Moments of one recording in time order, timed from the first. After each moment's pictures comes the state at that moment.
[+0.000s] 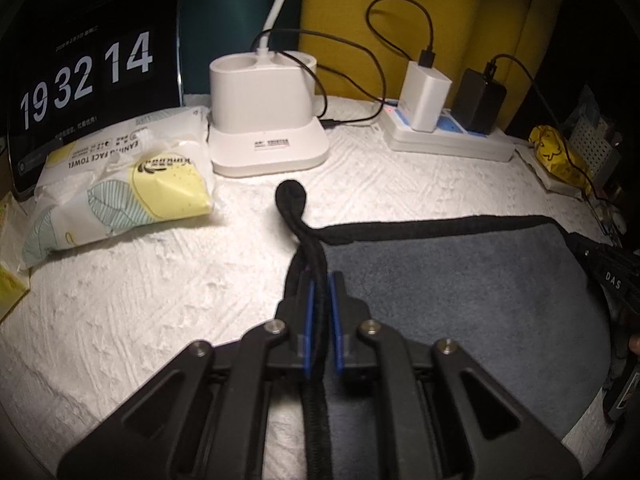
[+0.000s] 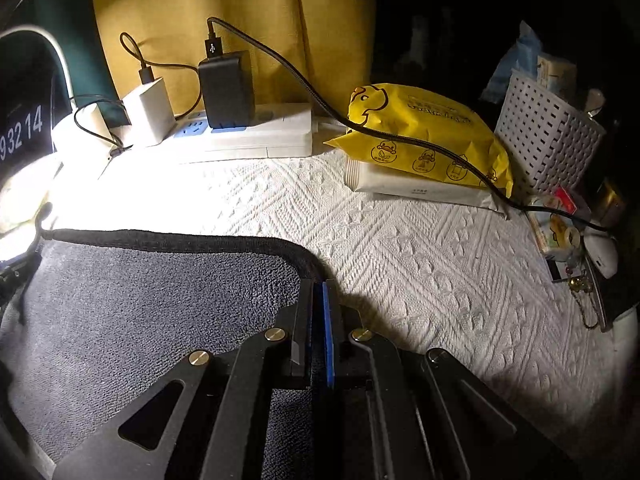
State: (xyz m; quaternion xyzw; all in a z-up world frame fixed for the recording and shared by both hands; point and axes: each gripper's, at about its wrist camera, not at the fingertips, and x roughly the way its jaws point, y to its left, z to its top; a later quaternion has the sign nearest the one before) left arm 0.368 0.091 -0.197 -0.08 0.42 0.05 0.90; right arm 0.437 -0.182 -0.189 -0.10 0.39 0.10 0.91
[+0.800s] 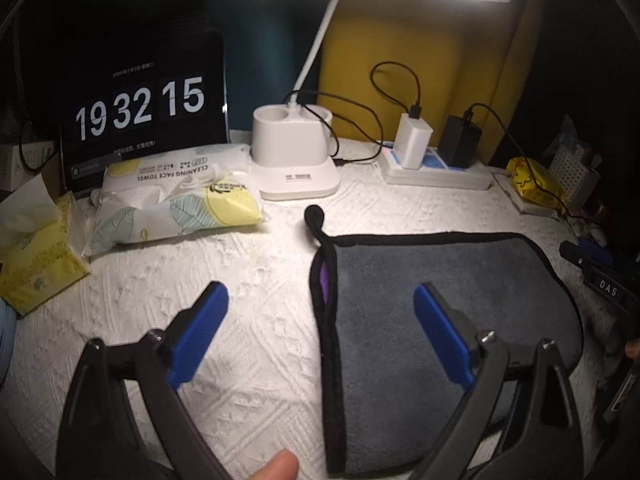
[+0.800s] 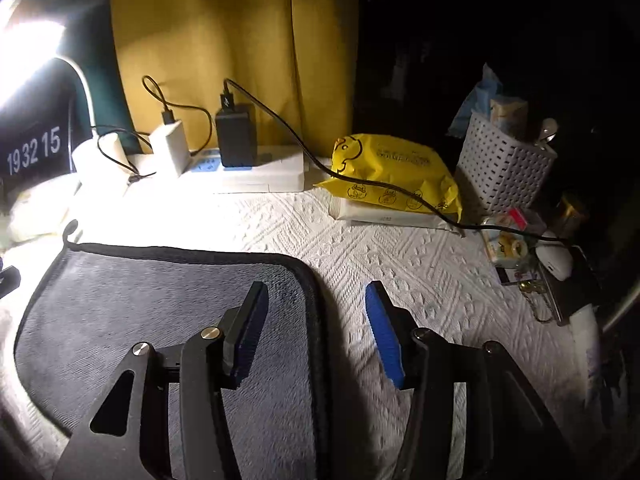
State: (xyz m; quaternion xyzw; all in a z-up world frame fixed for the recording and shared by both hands) left arm 0.297 0.099 -0.145 -0.09 0.37 0.07 0.92; right arm 0.390 -0.191 -0.142 -0.10 0.34 0.09 0.93
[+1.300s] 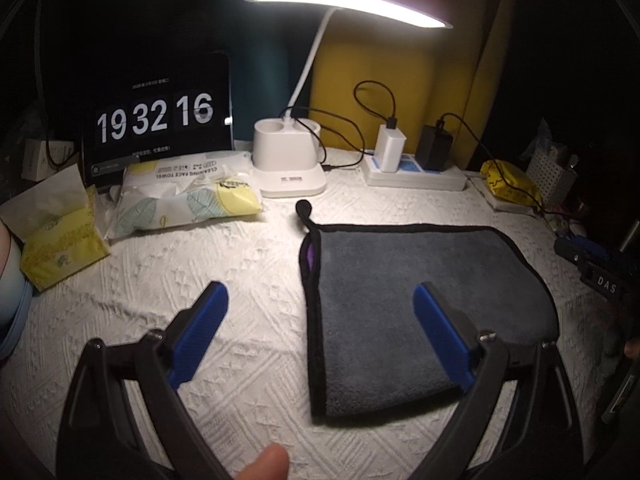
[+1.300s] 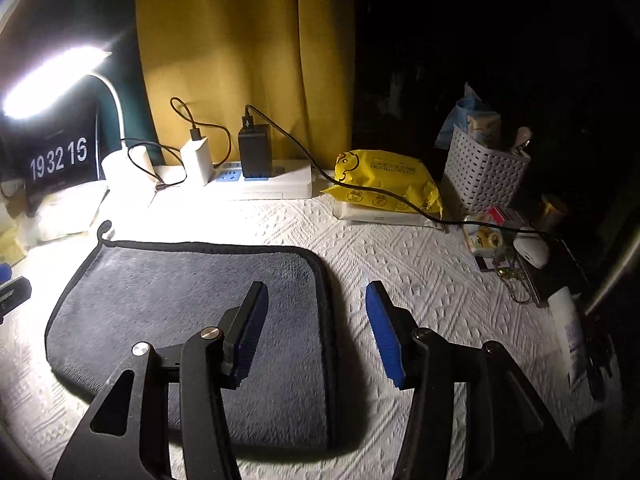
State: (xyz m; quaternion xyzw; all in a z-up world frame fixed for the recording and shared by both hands) left arm 0.252 0.084 -0.126 -0.09 0.35 0.07 0.93; right arm 0.339 -0.198 -0.119 -0.09 0.32 0.10 0.94
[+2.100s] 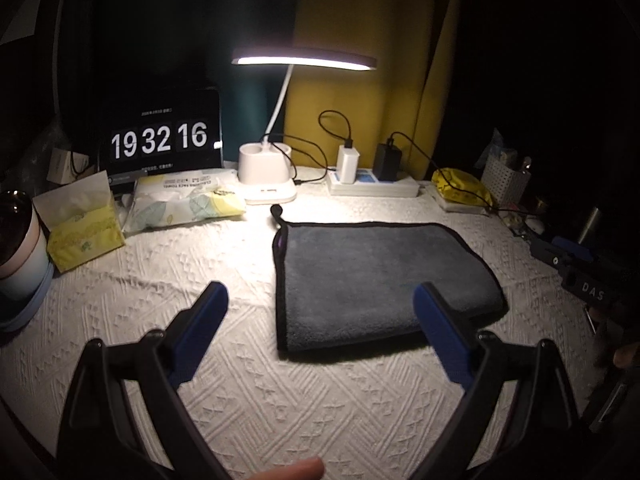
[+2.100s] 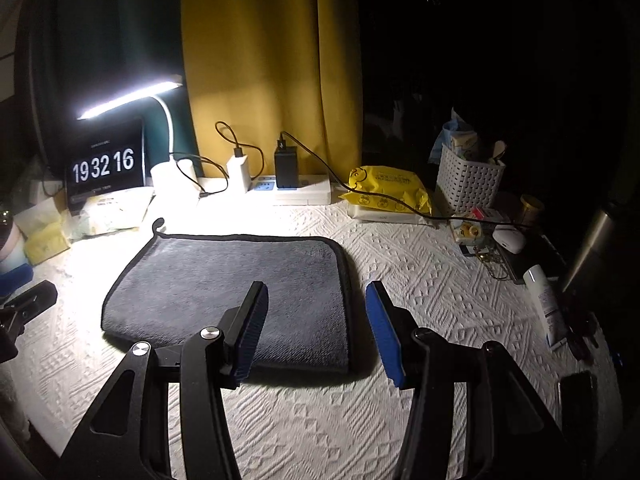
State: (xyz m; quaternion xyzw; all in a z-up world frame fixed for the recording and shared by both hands) left arm 0.169 0.046 -0.092 -0.09 0.30 0.04 0.95; right arm 0.247 -0.204 -0.089 -0.07 0.28 0.12 0.95
